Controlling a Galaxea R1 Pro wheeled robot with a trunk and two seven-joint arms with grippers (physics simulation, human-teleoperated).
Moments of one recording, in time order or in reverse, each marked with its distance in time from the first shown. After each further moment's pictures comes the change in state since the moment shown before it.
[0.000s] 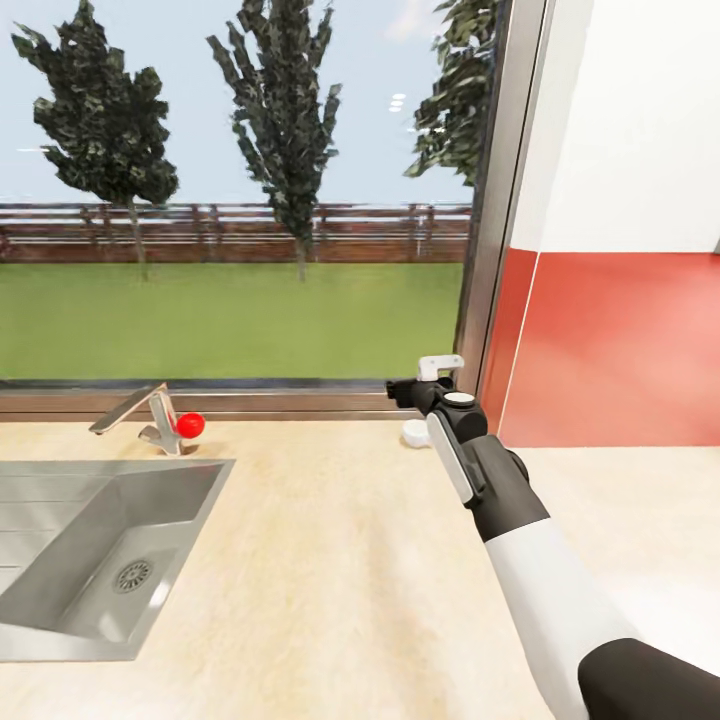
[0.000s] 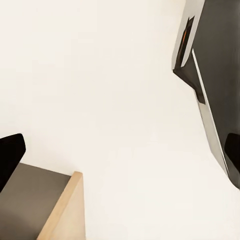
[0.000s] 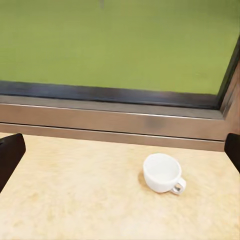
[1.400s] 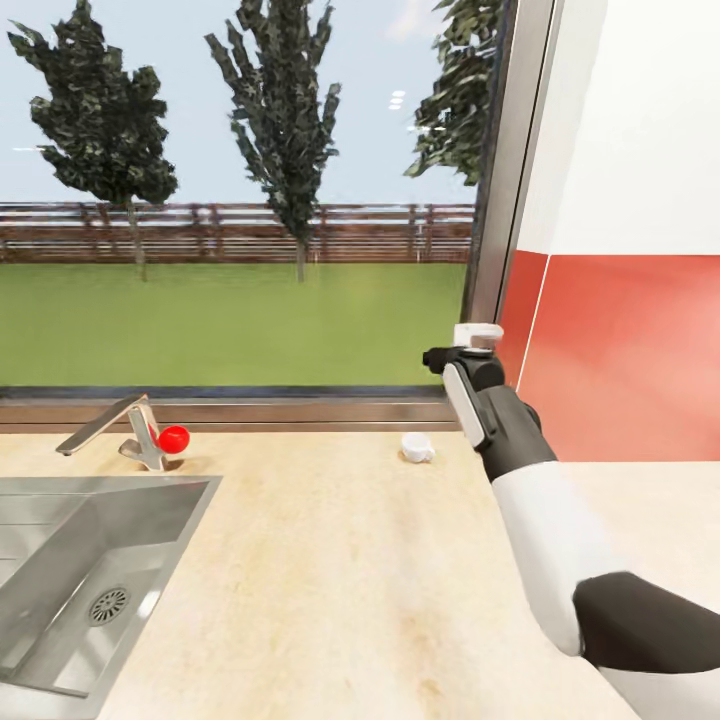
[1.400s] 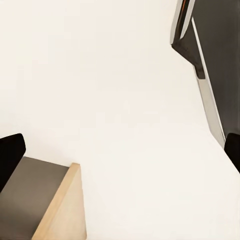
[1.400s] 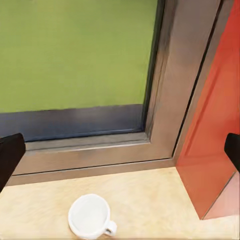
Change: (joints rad) left arm 0.003 -0.001 -0.003 0.053 -0.003 0.009 -0.001; right arm -0.186 -0.014 -0.102 0.136 -0.004 0.082 -0.206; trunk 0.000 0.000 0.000
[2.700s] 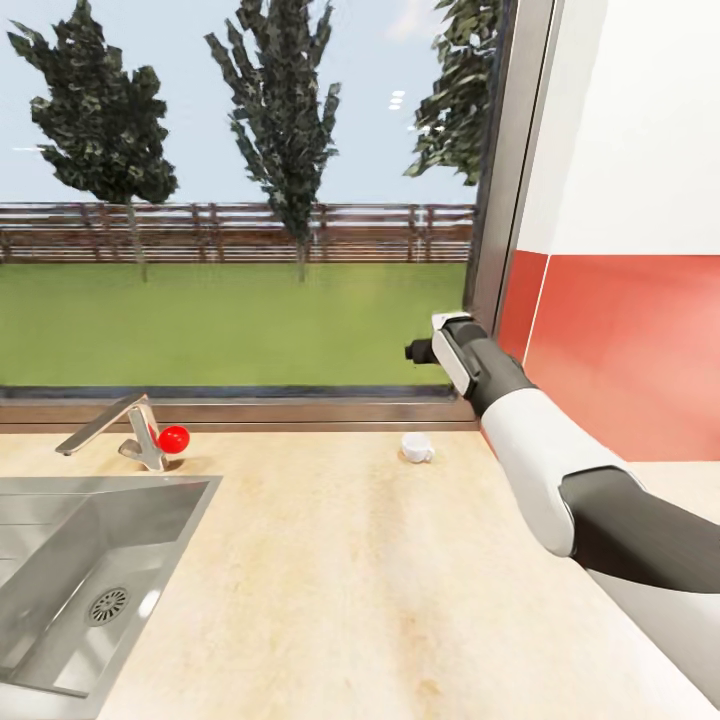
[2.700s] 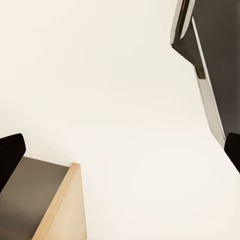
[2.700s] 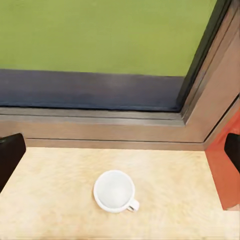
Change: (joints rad) left arm 0.000 0.002 -0.002 0.000 0.000 0.000 -0.003; right arm -0.287 0.019 -0.003 0.488 -0.007 0.011 0.172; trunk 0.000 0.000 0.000
